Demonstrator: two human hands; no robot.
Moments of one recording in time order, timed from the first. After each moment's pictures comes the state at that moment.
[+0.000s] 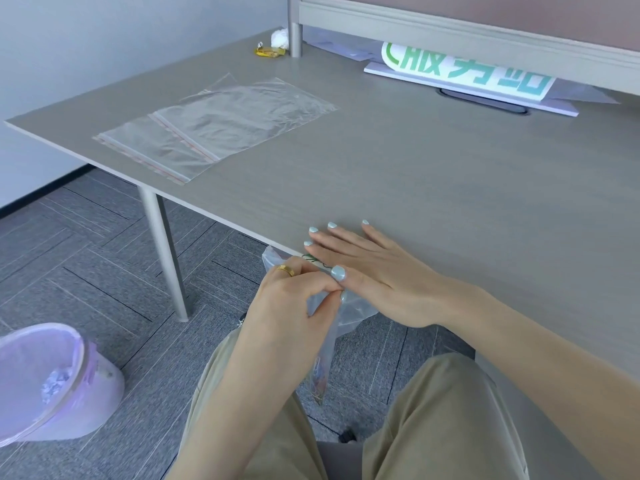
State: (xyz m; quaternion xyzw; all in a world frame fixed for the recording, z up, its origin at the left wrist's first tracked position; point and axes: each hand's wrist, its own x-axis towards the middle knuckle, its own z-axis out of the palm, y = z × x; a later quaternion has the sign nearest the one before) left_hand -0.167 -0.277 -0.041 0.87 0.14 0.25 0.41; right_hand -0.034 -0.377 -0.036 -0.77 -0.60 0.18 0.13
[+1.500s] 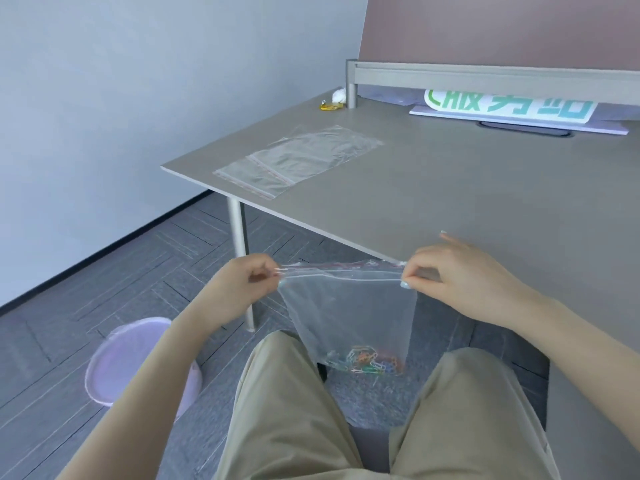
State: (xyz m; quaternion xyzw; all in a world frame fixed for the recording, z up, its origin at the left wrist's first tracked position) left_hand -0.258 -0.185 -0.040 0.89 0.21 0.15 0.38; right_hand -0.075 -0.429 -0.009 -0.81 -0.55 0.02 0.17
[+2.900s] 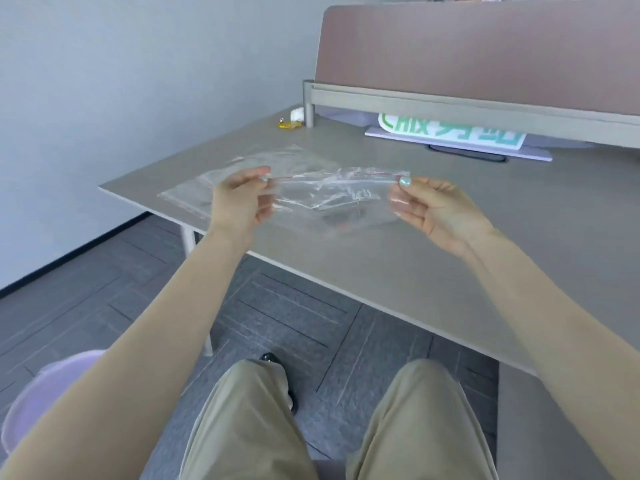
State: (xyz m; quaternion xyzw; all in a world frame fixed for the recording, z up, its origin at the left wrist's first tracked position) left_hand -0.120 -0.195 0.049 0.61 0.29 0.34 0.65; right_hand 0.017 -0.404 0.046 -0.59 -0.21 0.25 0.74
